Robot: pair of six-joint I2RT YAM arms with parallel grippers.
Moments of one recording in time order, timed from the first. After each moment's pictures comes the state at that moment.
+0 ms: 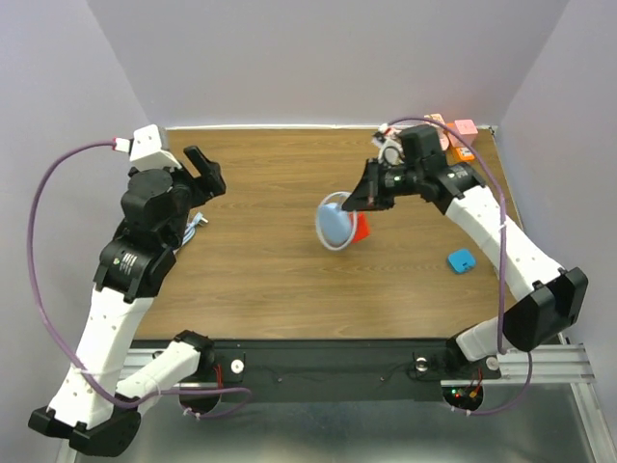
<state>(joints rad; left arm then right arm) -0.38 0.88 1.27 -0.58 -0.38 -0.42 0.42 1.45 1.48 -0.71 -0.63 0.59</state>
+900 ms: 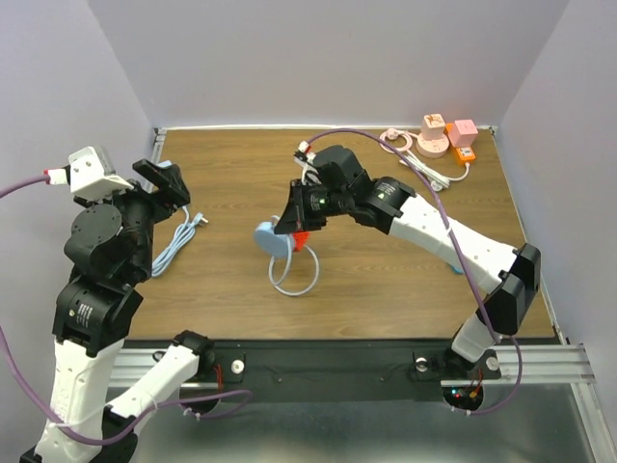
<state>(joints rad) -0.38 0.74 1.39 -0.66 -0.53 -0.38 0.89 1.65 1.67 -0.57 -0.38 0.74</state>
